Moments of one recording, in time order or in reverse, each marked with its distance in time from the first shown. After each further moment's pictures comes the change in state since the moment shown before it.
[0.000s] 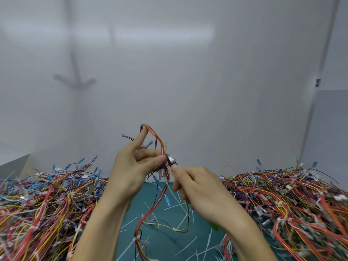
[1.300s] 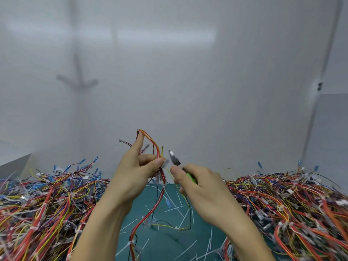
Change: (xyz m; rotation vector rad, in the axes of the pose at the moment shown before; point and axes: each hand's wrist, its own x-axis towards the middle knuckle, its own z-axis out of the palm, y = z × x) left_hand 0.002 -0.001 -0.001 0.079 -0.013 -0.101; right_hand -0.001 0.000 -0.002 -0.050 0.073 -0.102
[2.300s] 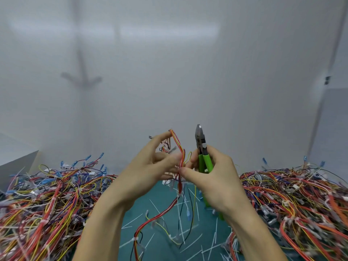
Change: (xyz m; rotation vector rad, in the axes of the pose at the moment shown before) left_hand -0.010 0.014 0.001 0.150 -0.256 0.015; right_hand 0.001 0.001 0.000 0.371 0.180 -0.016
